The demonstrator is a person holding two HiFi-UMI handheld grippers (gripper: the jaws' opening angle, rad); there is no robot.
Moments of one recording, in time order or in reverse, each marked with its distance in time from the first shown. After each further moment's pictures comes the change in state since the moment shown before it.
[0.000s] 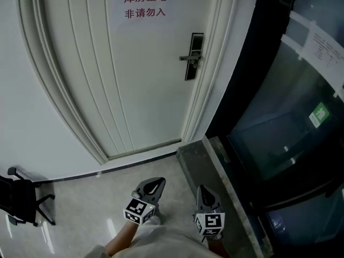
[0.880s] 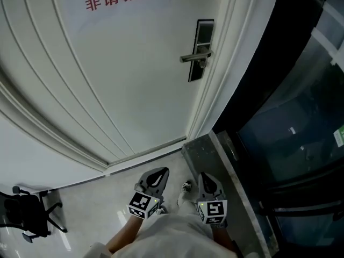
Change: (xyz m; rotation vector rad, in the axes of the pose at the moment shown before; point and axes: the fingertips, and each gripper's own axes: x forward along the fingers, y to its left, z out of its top) left arm 0.160 0.149 0.011 -0.031 0.086 -0.007; right arm 0.226 -0.058 0.002 0.025 0.084 0.017
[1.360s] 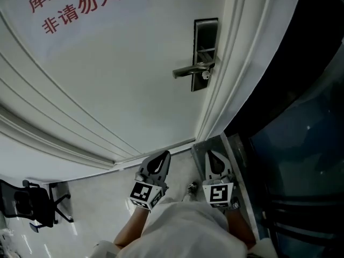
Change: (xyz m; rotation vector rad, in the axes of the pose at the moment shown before) left arm 0.121 0.066 0.075 0.000 -0.100 0.186; right arm 0.137 -0.098 0.076 -0.304 -0.085 0.104
